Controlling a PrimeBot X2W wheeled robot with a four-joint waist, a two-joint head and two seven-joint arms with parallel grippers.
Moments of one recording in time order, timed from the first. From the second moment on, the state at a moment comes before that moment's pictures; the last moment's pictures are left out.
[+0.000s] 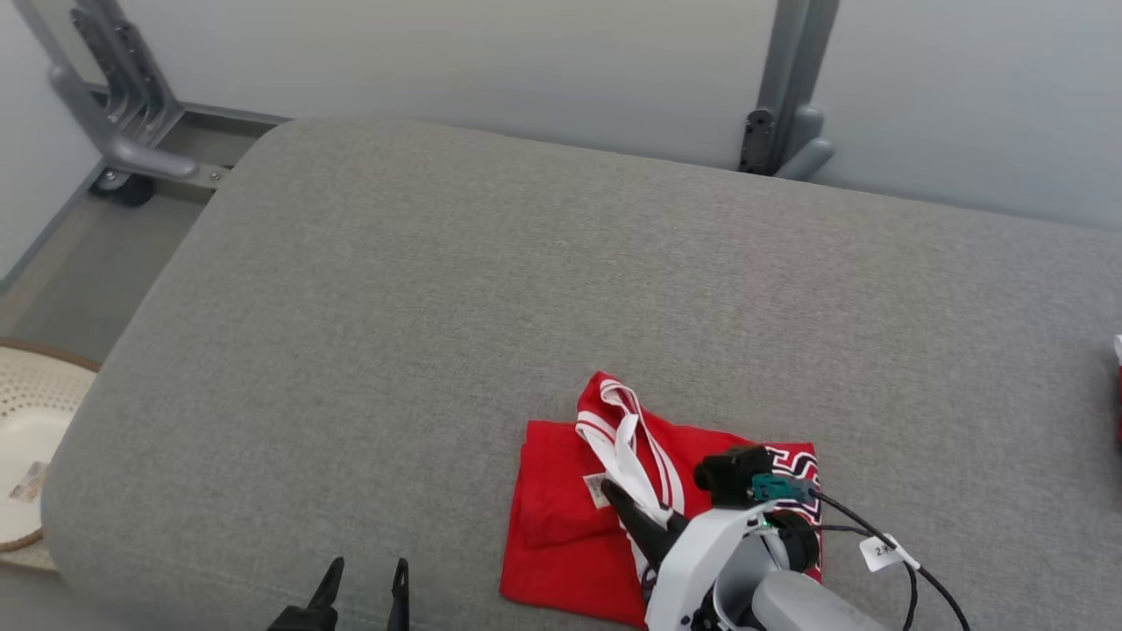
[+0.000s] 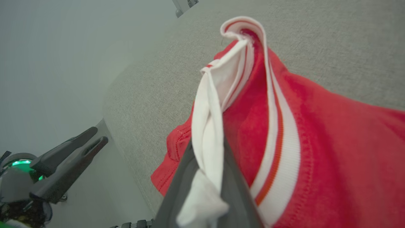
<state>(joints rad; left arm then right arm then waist) 0.08 0.05 -0.16 0.44 -0.13 -0.04 -0.26 -0.32 -0.07 0.69 0.56 0.68 0.13 -0.10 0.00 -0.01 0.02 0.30</state>
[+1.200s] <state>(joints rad) 0.09 0.05 -0.03 0.36 -0.13 -0.01 -0.26 -0.12 -0.08 0.14 0.44 0.33 0.13 -0.26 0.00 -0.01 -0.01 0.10</state>
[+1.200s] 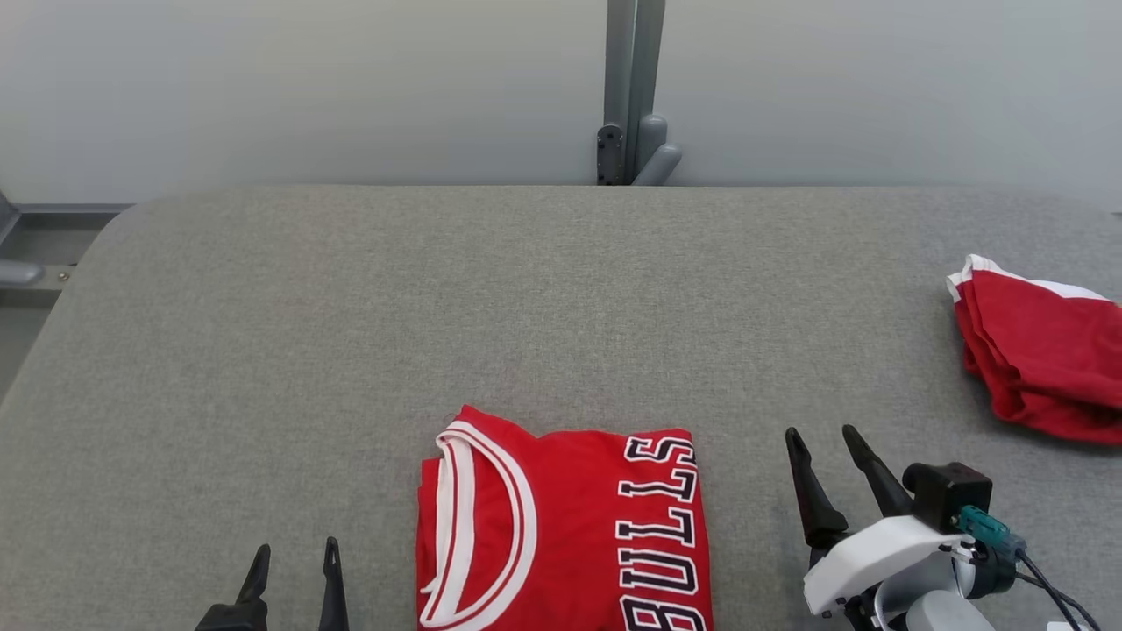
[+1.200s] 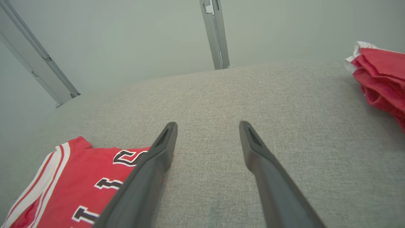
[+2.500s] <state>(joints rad) 0.13 0.05 0.02 0.34 -0.18 -0.03 -0.26 -0.01 -0.05 0.06 0.35 0.17 0.13 -0.26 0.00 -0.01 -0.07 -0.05</state>
